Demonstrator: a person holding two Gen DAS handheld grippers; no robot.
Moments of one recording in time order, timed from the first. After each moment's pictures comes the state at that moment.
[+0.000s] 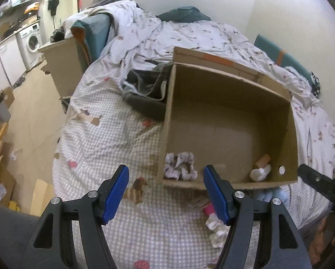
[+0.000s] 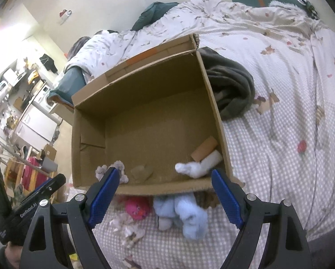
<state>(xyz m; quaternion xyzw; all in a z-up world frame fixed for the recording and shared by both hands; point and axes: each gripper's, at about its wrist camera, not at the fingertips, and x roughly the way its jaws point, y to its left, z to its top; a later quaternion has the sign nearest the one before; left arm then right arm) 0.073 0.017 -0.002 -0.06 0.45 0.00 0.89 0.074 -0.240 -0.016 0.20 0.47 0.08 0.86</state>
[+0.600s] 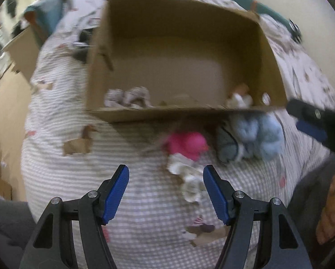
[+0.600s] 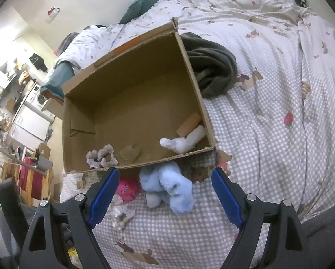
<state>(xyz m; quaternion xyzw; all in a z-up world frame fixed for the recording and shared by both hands) 0.046 -0.054 -0.064 0.01 0.55 -0.10 0.83 0.051 -0.248 -0.031 0.20 0.50 0.05 0.84</state>
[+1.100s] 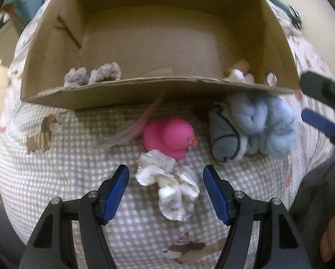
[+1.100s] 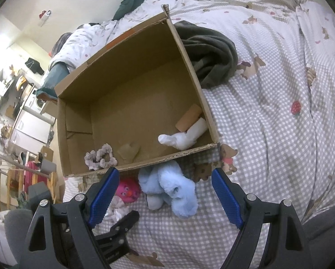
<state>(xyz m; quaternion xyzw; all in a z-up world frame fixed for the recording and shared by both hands) 0.067 -0.074 -0.107 -0.01 0.60 -0.11 0.79 0.061 -0.249 -0.045 0.23 0.52 0.05 0.82</state>
